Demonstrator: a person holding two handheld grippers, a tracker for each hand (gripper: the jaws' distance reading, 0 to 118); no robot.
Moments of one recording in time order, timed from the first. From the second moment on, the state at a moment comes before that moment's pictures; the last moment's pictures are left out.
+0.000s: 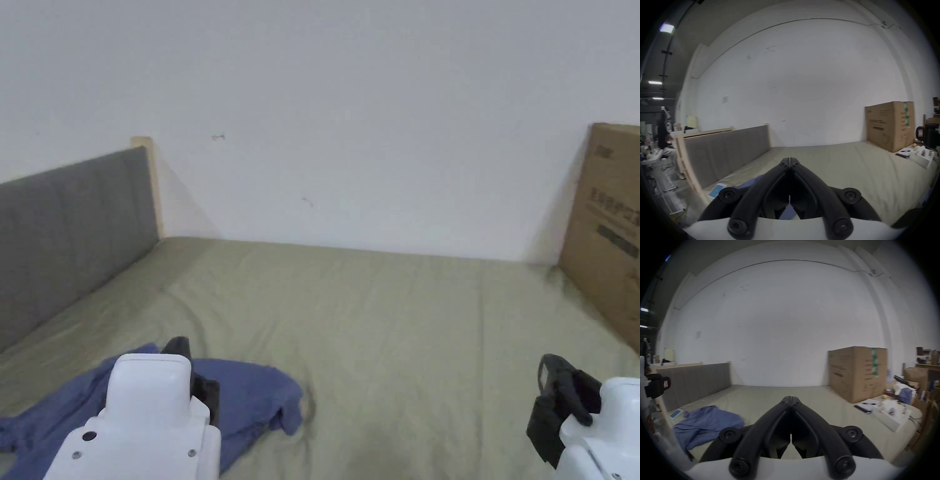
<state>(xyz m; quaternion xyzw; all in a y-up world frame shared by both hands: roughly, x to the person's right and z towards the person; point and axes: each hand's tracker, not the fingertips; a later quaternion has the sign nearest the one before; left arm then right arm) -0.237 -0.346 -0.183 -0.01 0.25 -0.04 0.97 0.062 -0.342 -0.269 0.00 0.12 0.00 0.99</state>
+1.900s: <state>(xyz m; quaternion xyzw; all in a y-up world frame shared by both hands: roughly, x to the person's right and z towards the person) -0.440 -0.210 -0.418 -0.33 0.08 0.07 0.94 0.029 -0.356 -0.348 -0.20 0.27 -0.07 0.94</state>
